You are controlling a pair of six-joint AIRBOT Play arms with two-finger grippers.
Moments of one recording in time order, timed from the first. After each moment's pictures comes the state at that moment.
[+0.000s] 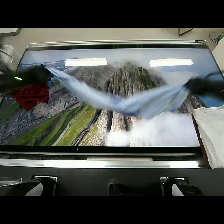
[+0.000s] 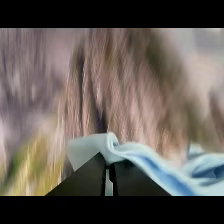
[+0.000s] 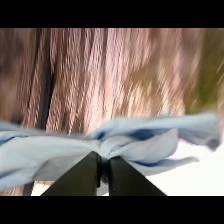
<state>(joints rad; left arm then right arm) 0.06 -1.06 1.31 0.79 -0.89 -1.35 -0.18 -0.92 1.37 -1.18 1.18 1.47</state>
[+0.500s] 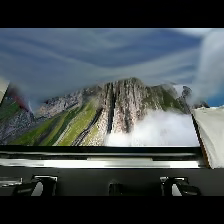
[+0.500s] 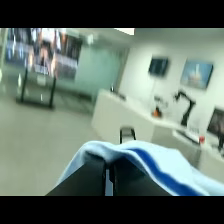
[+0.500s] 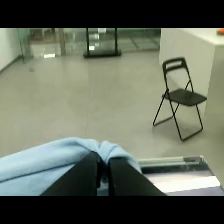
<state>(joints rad) 0.18 -0.57 1.49 0.79 -0.63 -1.37 -0.18 -0.76 1.89 -1.41 1.00 1.54</state>
